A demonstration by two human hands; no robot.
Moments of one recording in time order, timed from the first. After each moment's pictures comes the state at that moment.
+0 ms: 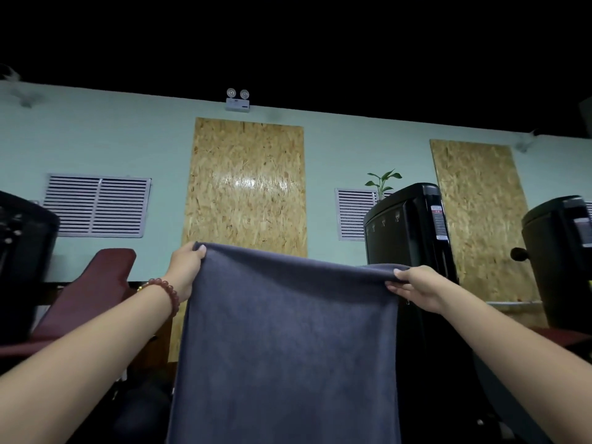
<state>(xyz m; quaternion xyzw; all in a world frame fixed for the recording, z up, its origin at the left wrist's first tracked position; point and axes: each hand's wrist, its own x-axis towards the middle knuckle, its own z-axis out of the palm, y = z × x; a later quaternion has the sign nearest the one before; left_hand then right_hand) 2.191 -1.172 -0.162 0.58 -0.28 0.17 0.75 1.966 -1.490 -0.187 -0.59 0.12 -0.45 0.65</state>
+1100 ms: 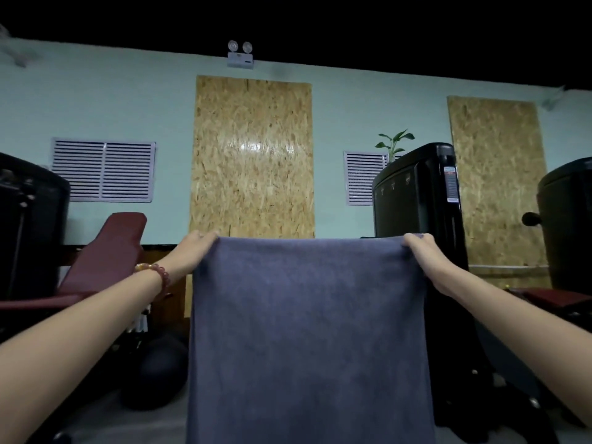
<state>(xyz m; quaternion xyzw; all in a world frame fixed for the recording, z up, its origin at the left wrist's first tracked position) 2.186 -1.154 -0.207 0.78 -0.31 0.20 0.50 1.967 -1.477 -0.224 -0.72 0.17 -0.50 0.45</state>
